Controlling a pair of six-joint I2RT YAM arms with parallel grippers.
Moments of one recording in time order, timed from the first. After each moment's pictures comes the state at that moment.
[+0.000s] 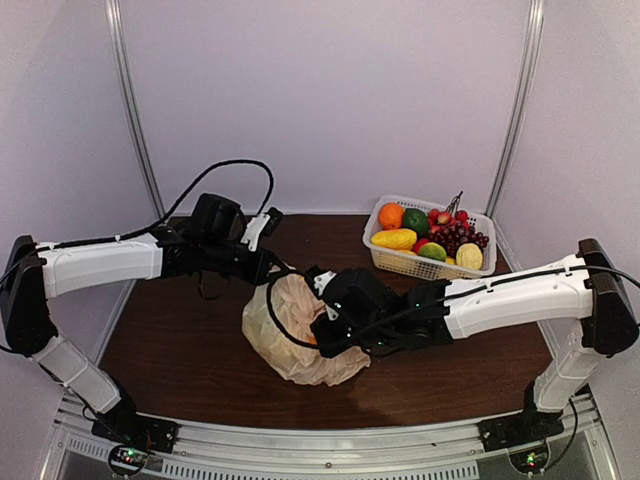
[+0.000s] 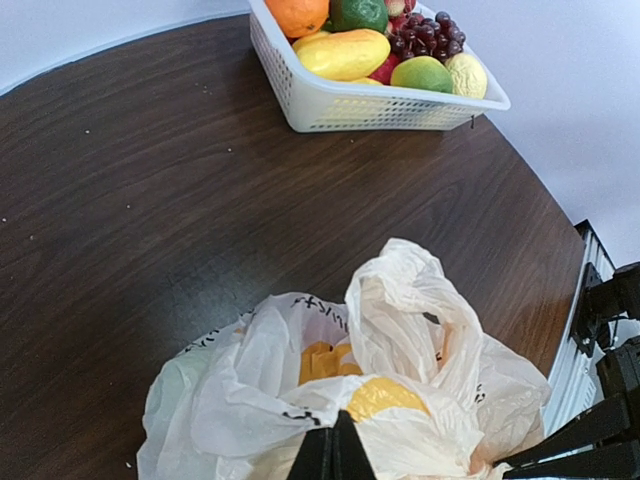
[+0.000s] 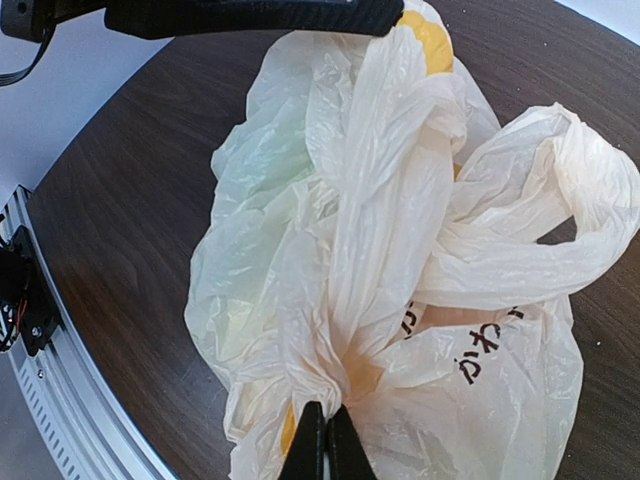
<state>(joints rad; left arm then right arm) -0.68 1.51 1.06 -0.20 0.33 -0.23 1.23 1.67 1.15 -0.22 0.26 0.53</state>
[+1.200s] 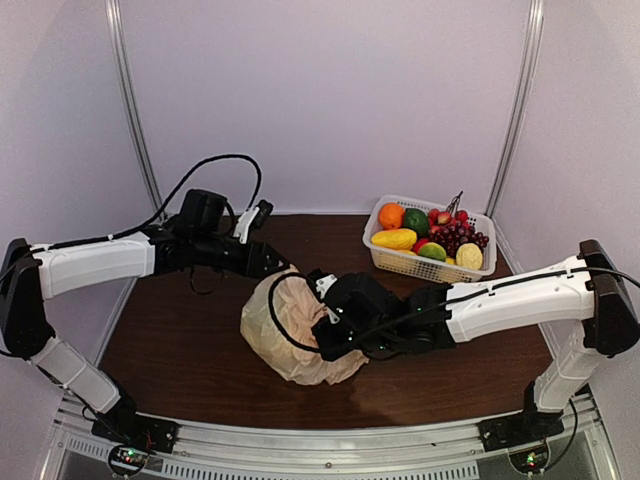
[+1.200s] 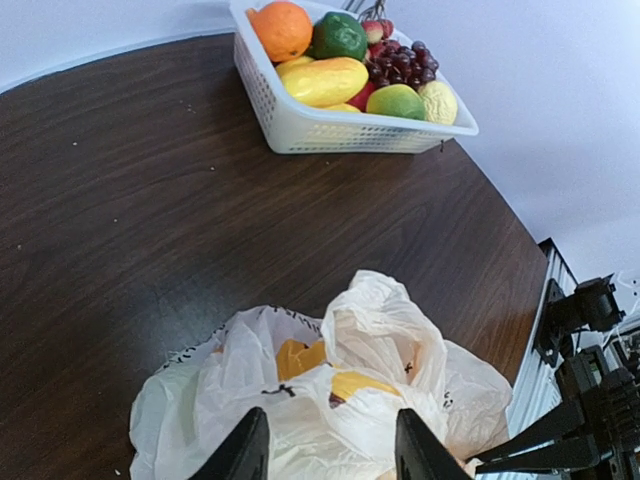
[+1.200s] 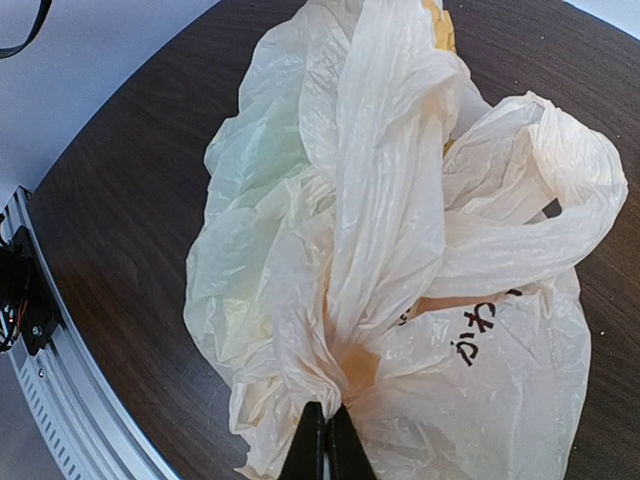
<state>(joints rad) -0.61 1.49 1.04 -0.16 0.47 -0.27 1.24 1.66 1.13 -0.20 0.28 0.55</state>
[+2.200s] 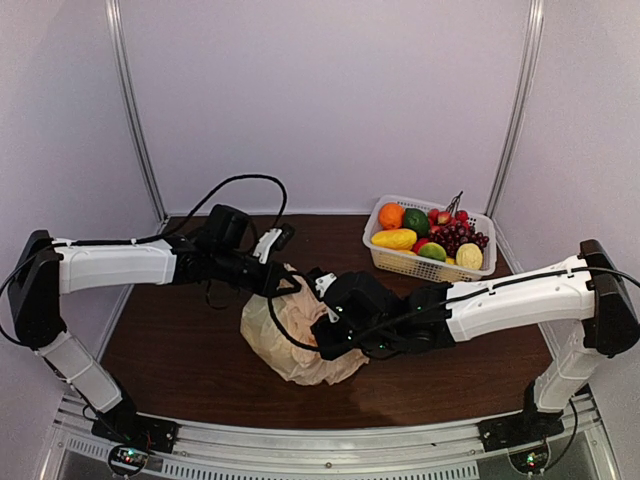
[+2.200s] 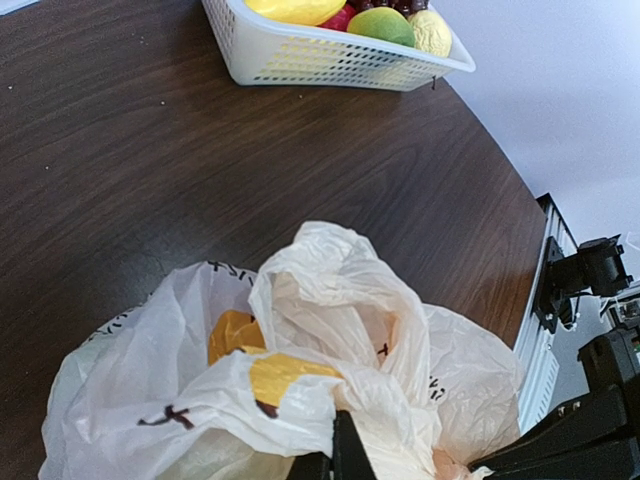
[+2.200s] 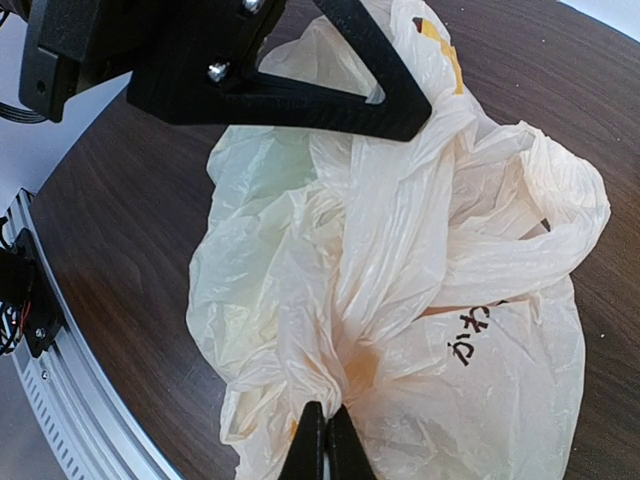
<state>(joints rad) -0.71 1.58 1.04 -0.16 0.47 -0.29 1.24 1.66 1.14 -0.21 0.28 0.55</state>
